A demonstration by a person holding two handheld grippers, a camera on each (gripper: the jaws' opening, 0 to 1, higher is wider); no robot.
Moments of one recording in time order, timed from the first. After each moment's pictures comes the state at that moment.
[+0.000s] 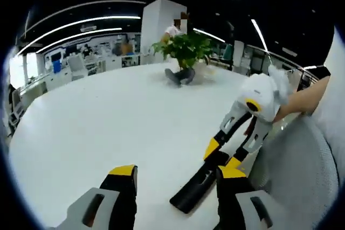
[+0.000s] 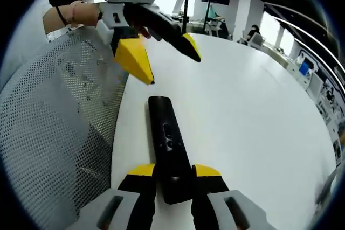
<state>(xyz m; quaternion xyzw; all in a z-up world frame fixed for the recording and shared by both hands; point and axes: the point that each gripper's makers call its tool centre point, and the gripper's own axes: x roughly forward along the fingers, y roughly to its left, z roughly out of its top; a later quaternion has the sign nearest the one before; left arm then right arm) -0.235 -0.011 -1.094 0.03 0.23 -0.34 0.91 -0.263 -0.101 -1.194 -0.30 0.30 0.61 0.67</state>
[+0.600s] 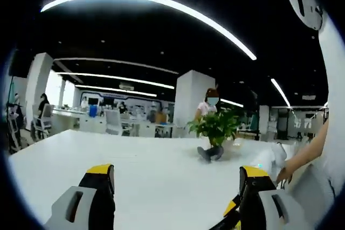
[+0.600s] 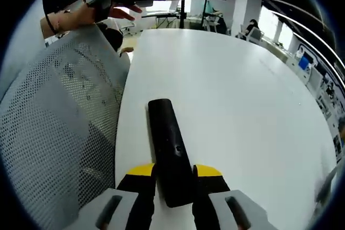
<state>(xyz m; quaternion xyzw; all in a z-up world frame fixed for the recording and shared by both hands) -0.241 0.047 -1.000 -0.08 -0.03 -0.23 0.97 -0.265 -0.093 -1.190 -0.31 0.32 0.59 0.67</state>
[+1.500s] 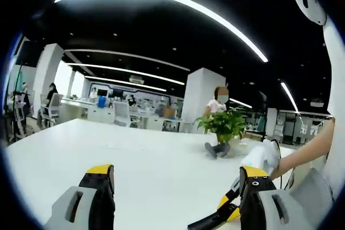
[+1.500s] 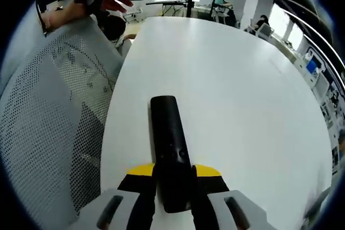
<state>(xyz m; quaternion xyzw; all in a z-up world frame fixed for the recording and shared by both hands) -0.240 0.058 -1.020 -0.08 0.02 -0.21 0.97 -0.238 -0.082 -1.196 -0.35 0.34 0.60 0.63</state>
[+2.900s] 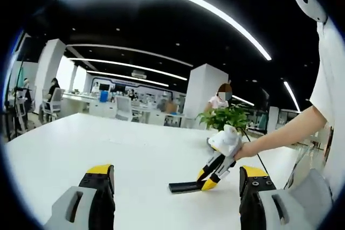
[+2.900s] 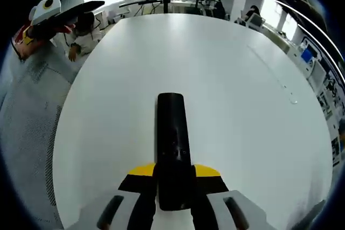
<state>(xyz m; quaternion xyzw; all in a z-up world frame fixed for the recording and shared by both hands) -0.239 0.061 -1.030 -0.09 0.05 -0.20 0.97 -0.115 -0.089 -1.195 -0.34 0.37 0.58 0.64</state>
